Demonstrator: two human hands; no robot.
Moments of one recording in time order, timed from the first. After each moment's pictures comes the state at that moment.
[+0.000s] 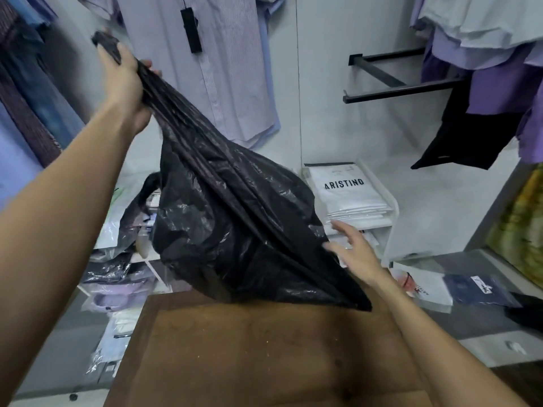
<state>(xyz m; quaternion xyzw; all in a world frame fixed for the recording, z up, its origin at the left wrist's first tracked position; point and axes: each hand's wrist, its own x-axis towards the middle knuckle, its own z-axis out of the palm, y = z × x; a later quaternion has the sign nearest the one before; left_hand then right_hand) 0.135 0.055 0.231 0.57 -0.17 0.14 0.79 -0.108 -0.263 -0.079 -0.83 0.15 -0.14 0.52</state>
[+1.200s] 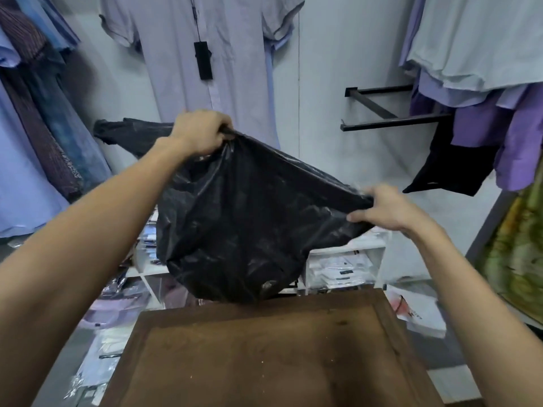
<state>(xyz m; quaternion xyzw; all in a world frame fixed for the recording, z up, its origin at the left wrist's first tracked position) 0.095 0.004 0.221 0.92 -0.31 0.22 -0.03 -0.113 -0.299 0.098 -0.95 0.15 -0.10 0.26</state>
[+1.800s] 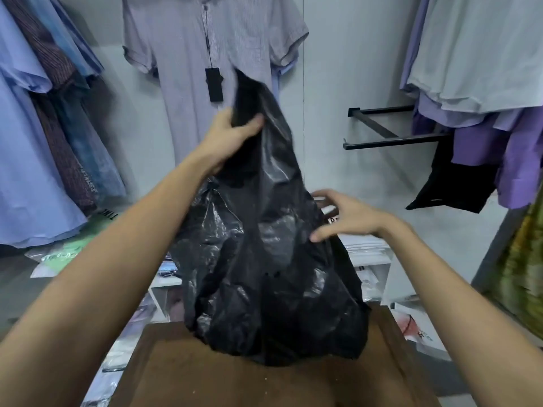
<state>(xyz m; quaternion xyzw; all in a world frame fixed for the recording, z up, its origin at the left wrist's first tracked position) 0.043 -0.024 0.230 0.72 -0.32 0.07 0.61 -0.082 -0.265 0.112 -0.91 -0.03 -0.02 0.41</state>
